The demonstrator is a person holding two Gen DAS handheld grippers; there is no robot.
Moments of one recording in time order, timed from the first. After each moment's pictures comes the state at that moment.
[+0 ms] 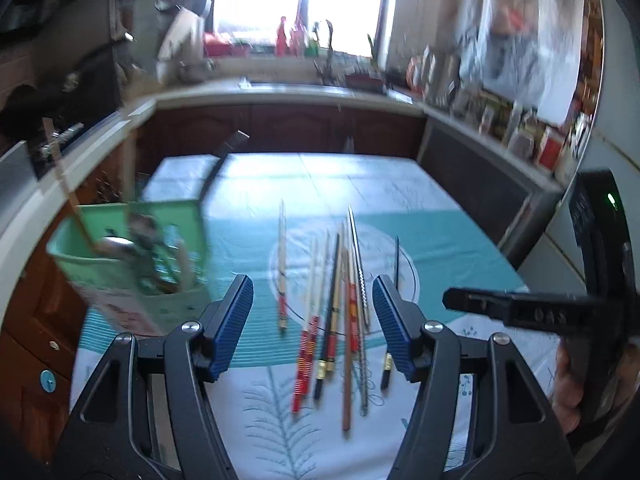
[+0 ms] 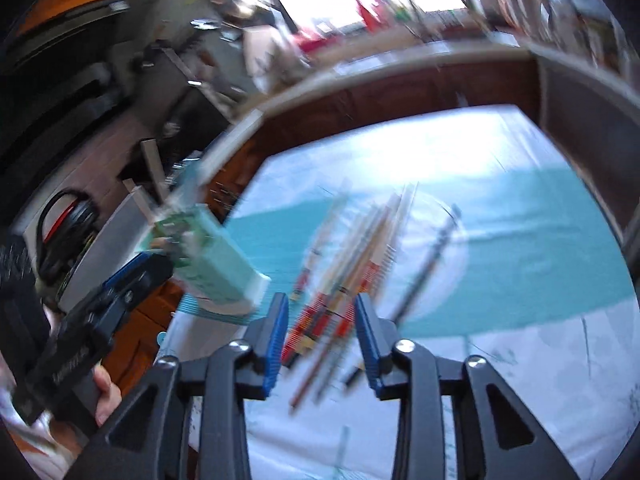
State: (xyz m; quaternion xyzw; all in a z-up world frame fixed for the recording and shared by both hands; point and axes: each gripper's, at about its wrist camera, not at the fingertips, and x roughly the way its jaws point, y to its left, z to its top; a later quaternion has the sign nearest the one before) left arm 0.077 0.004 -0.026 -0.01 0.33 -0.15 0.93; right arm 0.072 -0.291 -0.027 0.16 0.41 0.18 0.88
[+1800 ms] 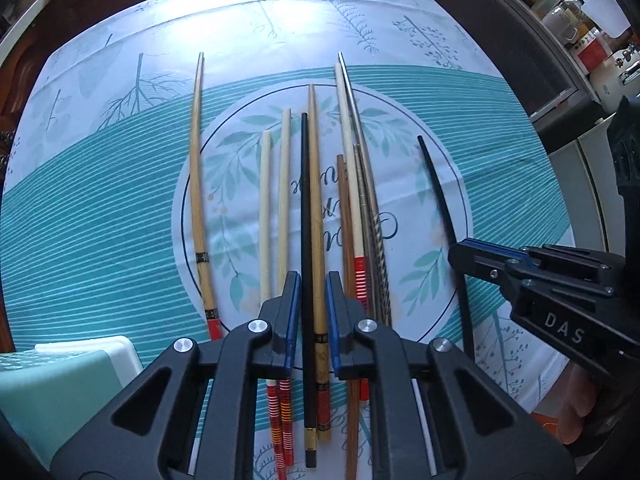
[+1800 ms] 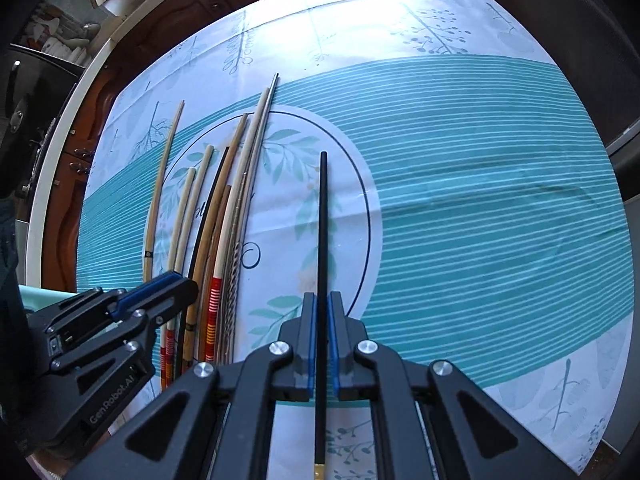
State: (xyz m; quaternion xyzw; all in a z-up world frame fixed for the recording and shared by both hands) left arm 0.257 -0.074 -0.142 0.05 0.61 -0.19 0.77; right arm 0.206 -0.316 -0.114 0.15 0.63 0.04 0.76
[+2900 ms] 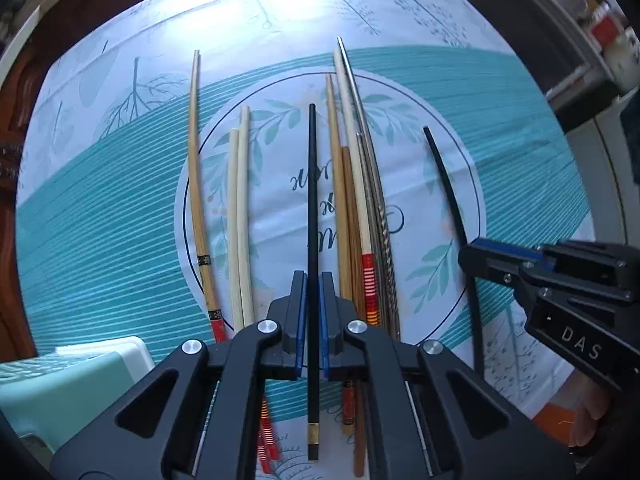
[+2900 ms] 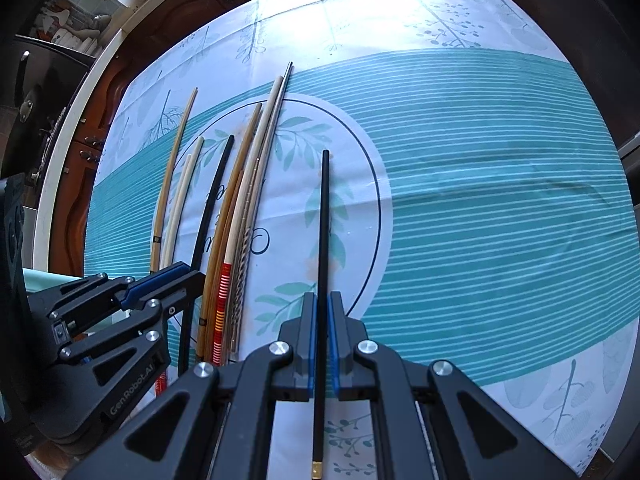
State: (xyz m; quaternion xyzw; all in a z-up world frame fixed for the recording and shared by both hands) left arm 0.265 -0.090 -0.135 0.09 0.63 -0.17 0.75; right arm 0.204 -0.314 -0.116 0.15 0.64 0.07 0.75
